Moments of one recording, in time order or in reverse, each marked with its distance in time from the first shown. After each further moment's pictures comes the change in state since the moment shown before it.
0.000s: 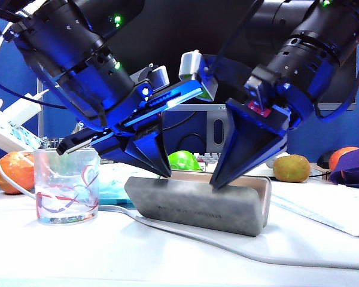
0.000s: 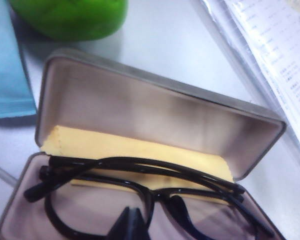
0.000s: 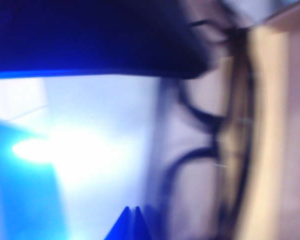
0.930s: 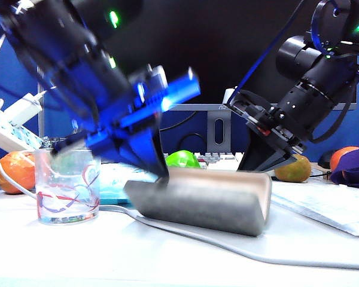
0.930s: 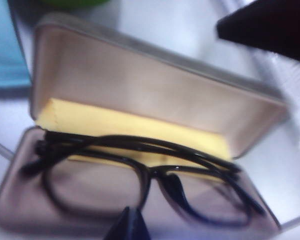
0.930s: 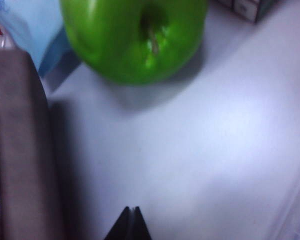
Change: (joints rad) left arm 0.000 -0.019 0.000 -0.062 0.046 -0.021; right arm -0.279 0.215 0.124 0.208 -0.029 0.177
